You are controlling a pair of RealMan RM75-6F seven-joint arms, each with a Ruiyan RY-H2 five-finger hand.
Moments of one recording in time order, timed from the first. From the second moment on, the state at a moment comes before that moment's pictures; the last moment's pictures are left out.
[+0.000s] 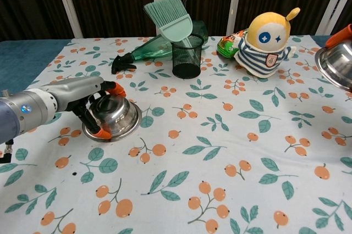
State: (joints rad) left arm -0.75 -1.67 -0.14 -1.43 0.86 0.97 0.46; right arm 0.49 -1.15 0.17 -1.69 -1.10 1.07 -0.18
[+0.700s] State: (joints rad) left arm -0.66 -1.58 -0.27 -1.64 0.92 1.00 0.08; right arm 0.52 -1.13 0.20 -1.76 -1.13 1.07 -0.18
